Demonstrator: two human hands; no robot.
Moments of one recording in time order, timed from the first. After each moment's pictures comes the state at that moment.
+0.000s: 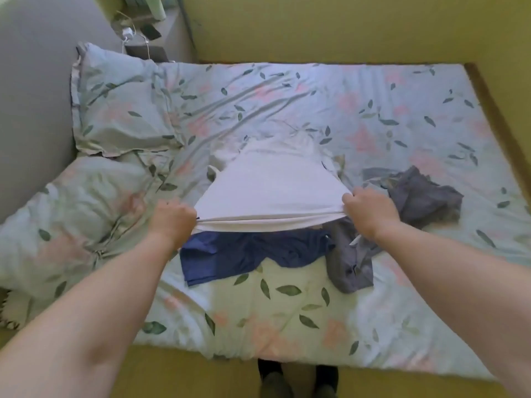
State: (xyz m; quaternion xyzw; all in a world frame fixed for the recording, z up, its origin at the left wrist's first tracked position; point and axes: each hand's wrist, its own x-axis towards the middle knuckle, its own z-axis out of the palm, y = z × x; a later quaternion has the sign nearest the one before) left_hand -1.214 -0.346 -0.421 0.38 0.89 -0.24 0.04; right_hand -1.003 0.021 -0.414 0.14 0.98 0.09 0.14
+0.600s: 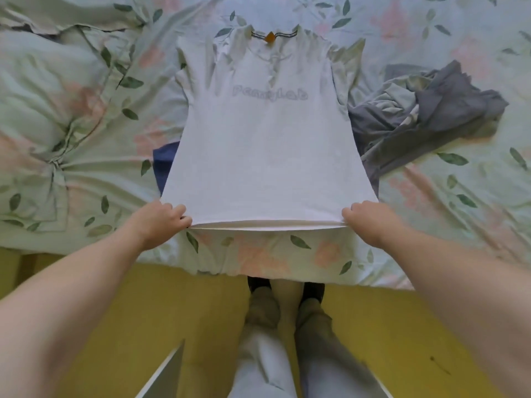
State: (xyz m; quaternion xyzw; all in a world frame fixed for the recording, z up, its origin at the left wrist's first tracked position) left_hand -1.106 -0.449 -0.596 0.57 0.70 -0.37 0.19; right_hand -0.860 -0.027 -0.595 0.01 0.93 0.04 0.36
